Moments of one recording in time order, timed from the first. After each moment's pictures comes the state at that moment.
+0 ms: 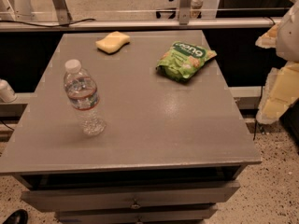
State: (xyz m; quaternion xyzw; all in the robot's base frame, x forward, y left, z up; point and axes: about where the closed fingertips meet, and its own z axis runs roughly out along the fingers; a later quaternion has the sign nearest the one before) arm 0.438 -0.217 0.977 -0.60 0.78 -0.04 0.16
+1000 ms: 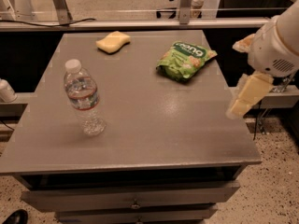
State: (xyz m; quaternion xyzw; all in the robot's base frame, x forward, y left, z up) arm 0.488 -0.193 0.935 -0.60 0.76 -0.01 0.24
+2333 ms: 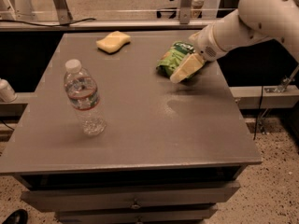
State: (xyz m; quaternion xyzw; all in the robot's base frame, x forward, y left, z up) arm 0.673 -0.112 0.872 -0.53 0.75 0.12 0.37
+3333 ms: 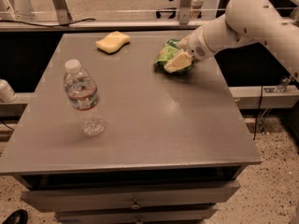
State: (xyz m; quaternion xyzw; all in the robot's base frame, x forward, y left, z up) arm 0.707 -0.092 0.857 -0.51 0.76 0.12 0.39
